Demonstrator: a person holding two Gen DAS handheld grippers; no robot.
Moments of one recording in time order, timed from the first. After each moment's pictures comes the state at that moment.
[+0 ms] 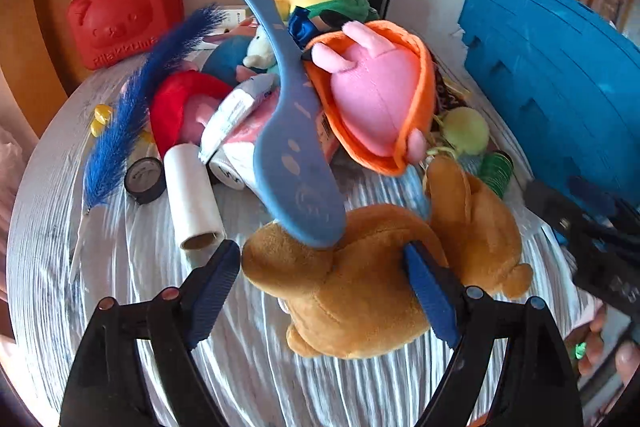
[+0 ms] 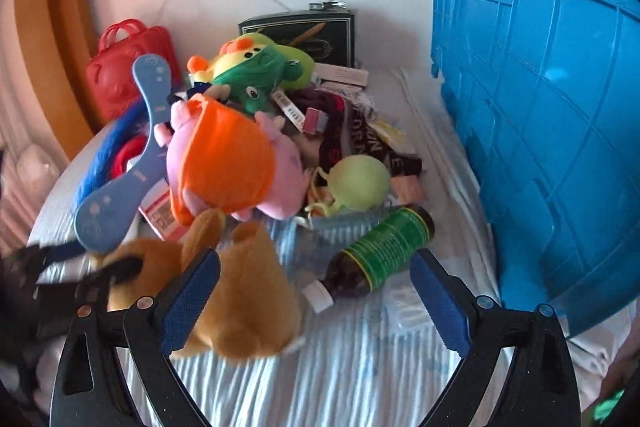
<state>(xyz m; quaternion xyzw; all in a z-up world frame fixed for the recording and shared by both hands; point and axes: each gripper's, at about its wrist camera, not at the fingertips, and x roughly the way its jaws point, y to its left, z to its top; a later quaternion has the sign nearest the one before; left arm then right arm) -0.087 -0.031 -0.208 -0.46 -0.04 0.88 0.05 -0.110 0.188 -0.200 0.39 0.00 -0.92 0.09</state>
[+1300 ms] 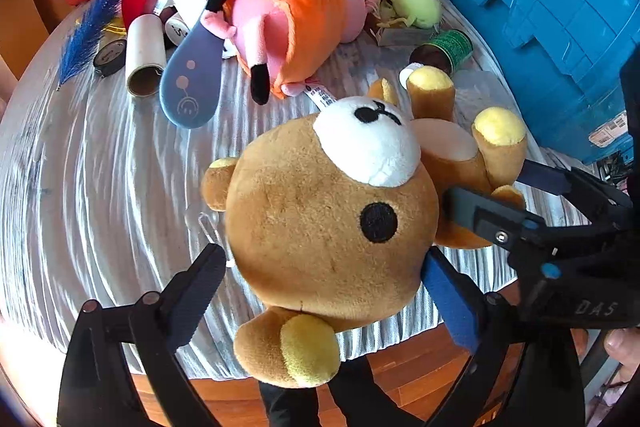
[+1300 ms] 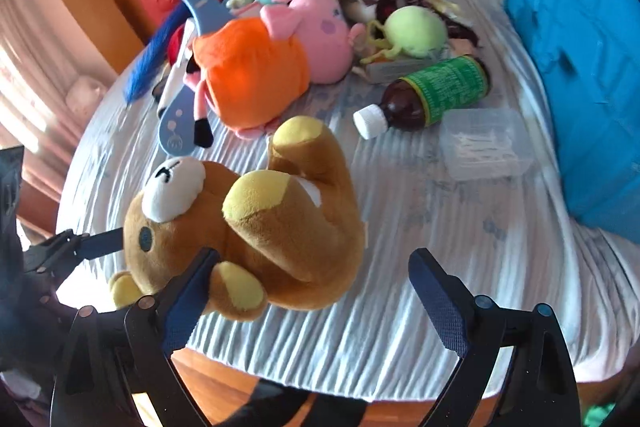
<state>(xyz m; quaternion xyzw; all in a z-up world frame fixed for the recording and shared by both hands) -0.006 0.027 -0.260 -0.56 -0.04 0.82 0.06 -0.045 0.201 -0.263 0.53 0.01 -0.83 0.20</state>
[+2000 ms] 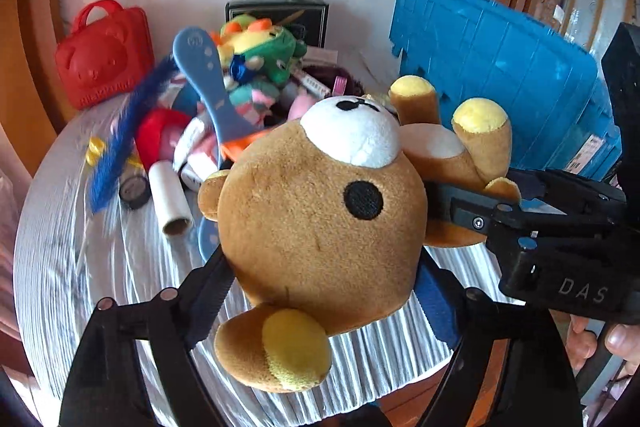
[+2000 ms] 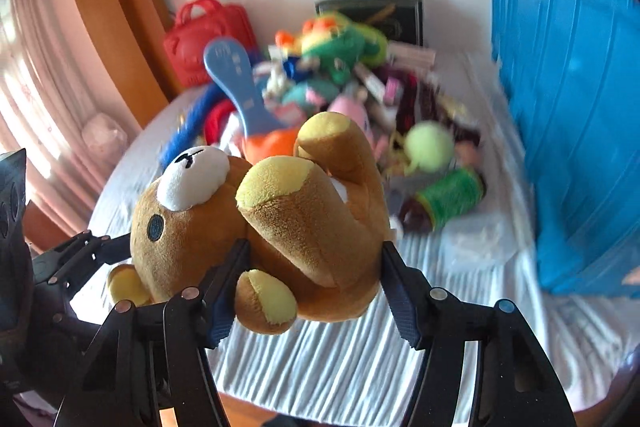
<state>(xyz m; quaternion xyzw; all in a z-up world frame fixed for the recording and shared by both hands) -0.013 0.013 -0.144 -0.40 -0.01 0.91 0.11 -0.043 0.180 -0.161 0.41 0.00 -0.89 0.21</state>
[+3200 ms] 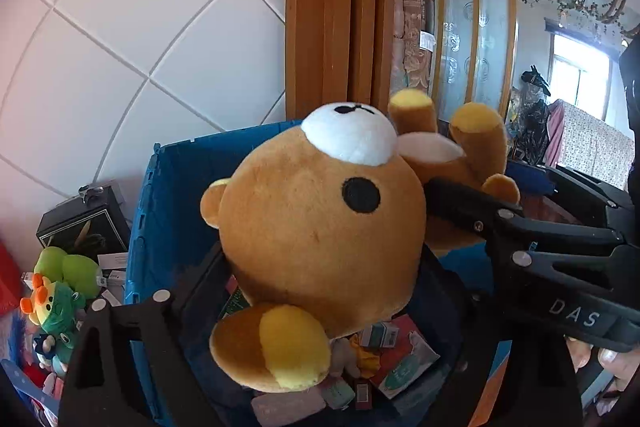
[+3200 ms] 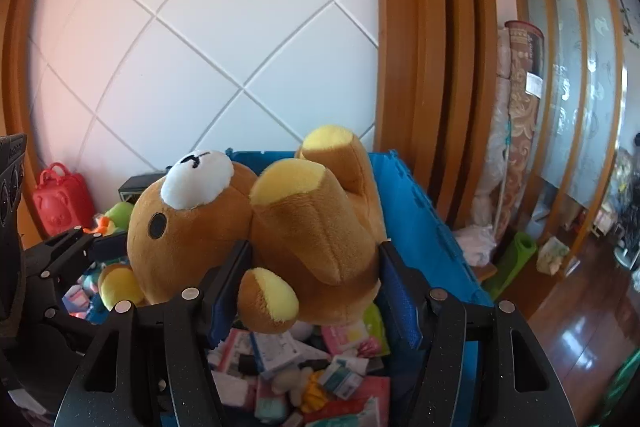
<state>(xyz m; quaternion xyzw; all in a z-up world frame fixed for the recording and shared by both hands) -0.149 0.405 0.029 -0.25 0.06 0.92 0.28 -0.111 0.554 0.026 0.22 0.01 -0.98 -0.01</state>
